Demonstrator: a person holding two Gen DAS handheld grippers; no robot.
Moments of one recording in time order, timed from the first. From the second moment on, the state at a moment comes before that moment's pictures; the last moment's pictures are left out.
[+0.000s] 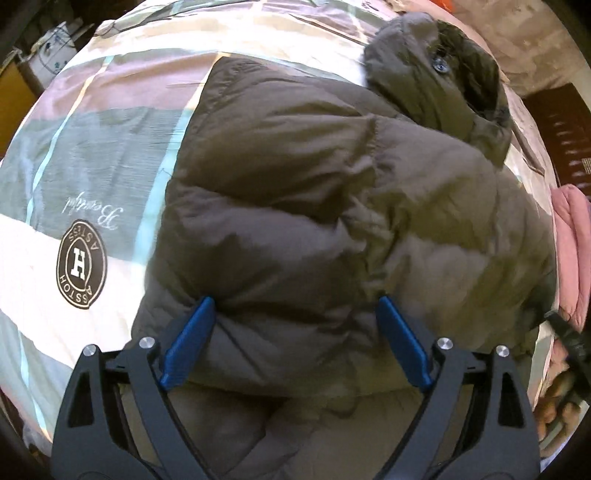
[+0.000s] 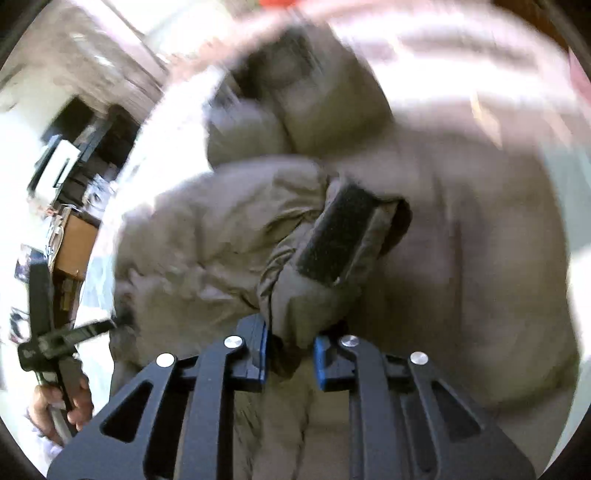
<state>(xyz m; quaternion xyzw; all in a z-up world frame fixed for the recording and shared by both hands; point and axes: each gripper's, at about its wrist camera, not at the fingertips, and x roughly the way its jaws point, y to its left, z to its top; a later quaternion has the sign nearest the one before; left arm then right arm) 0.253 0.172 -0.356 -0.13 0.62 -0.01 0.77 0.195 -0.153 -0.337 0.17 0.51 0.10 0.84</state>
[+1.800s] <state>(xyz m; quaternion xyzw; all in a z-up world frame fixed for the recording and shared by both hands) 0.265 0.195 -0.402 -0.11 0.66 0.05 0.74 0.182 -0.322 -0.421 0.19 0.64 -0.13 0.73</state>
